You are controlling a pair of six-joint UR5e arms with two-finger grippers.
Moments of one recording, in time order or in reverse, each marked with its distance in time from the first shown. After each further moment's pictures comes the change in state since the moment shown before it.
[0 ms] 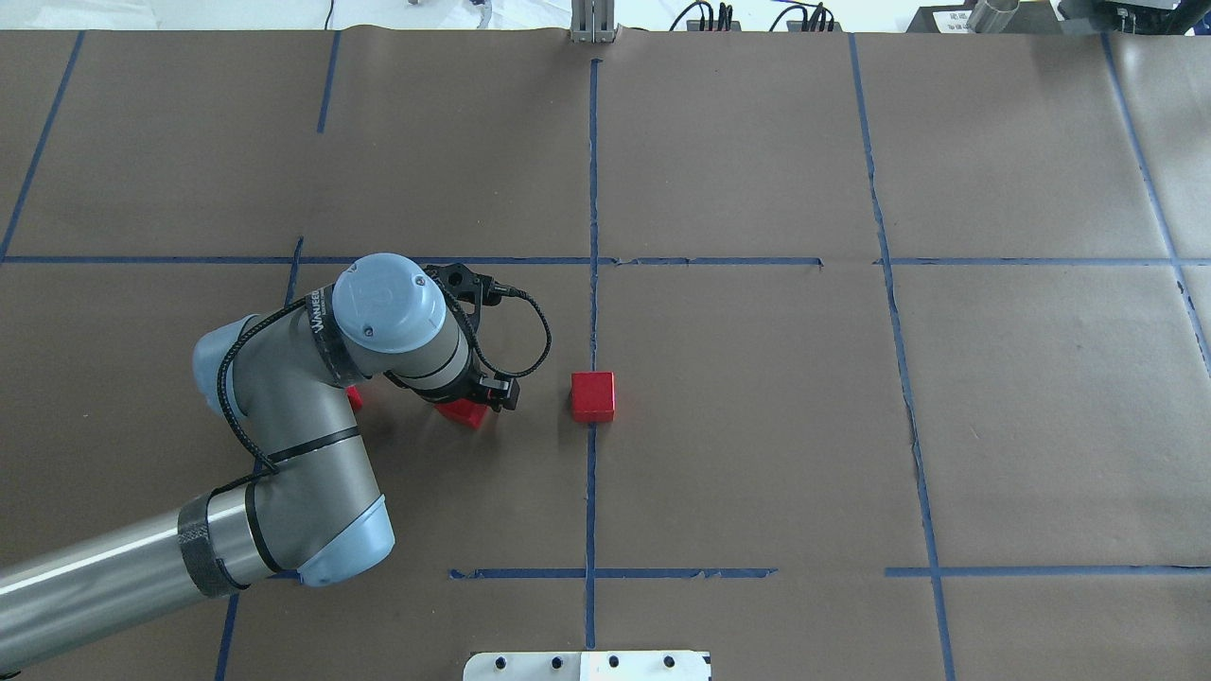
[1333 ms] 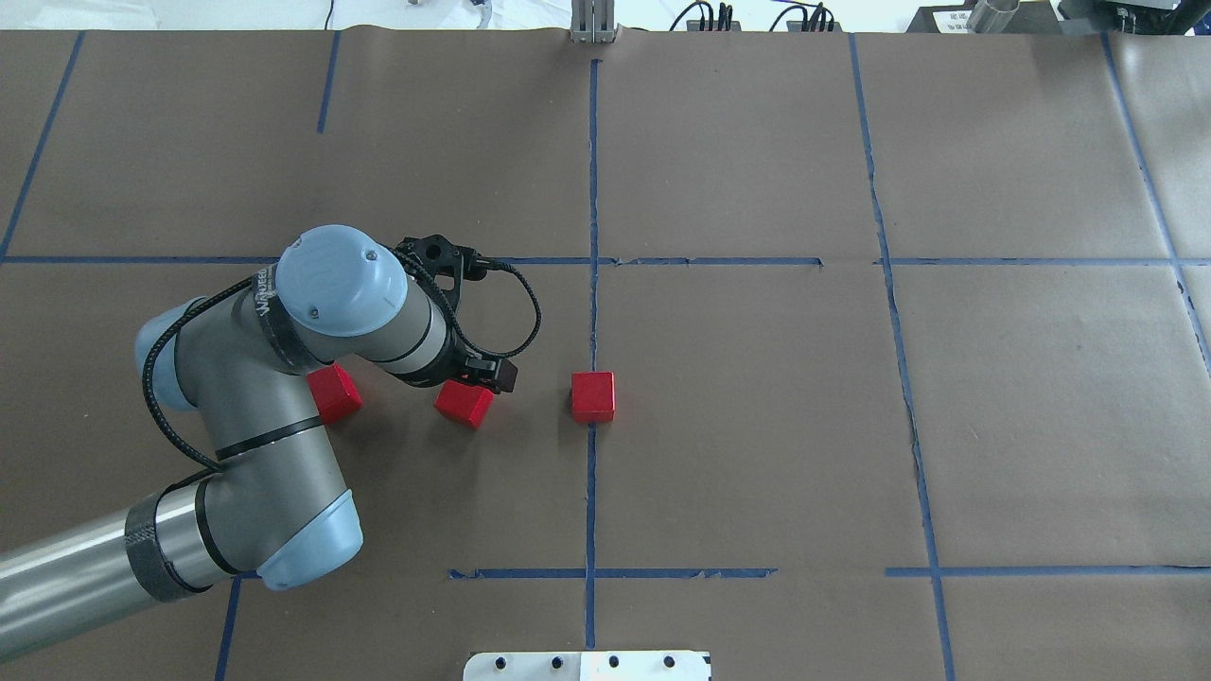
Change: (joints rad) left arm -0.030 0.035 -0.124 0.019 -0.001 0.002; right arm 0.001 -0.003 0.011 -0.002 -0.002 -0.001
